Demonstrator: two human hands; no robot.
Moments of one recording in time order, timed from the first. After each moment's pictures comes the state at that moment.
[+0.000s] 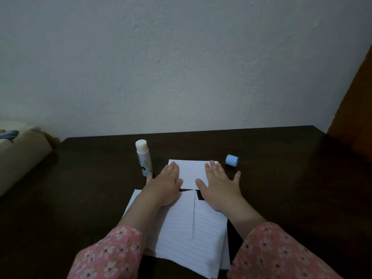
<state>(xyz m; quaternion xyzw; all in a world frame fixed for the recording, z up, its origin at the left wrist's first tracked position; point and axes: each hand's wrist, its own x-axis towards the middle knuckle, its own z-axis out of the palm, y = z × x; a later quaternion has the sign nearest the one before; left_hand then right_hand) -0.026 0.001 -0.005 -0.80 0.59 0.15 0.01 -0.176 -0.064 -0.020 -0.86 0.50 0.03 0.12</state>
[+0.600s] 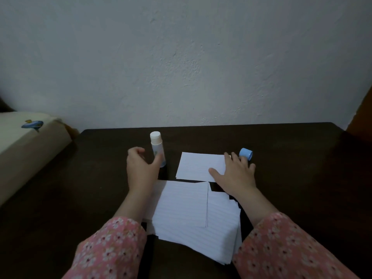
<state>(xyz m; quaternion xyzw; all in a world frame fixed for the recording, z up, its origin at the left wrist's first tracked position) 0.014 0.039 0.001 -0.81 0.25 0.07 -0.53 -0.173 -0.074 -0.021 -0.82 0.56 -0.09 0.11</state>
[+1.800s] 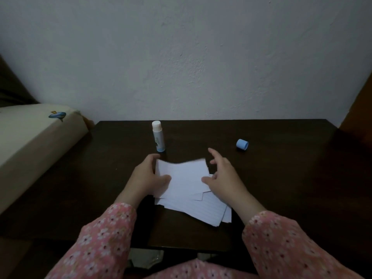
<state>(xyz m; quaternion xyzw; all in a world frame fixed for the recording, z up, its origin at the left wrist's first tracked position) -0.010 0.110 0.013 -0.84 0.38 0.20 -0.33 -0.199 0.016 0.009 -0.79 0.43 -0.21 0.39</state>
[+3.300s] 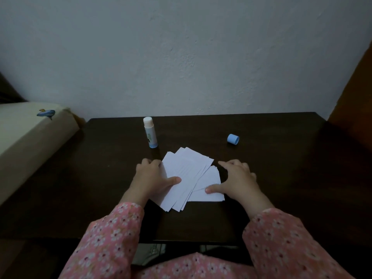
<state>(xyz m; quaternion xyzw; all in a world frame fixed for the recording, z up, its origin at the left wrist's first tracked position) -0.047 0.103 0.025 -0.89 0.42 0.17 -0.09 -0.240 0.007 0.013 -0.81 0.54 -0.03 0.23</state>
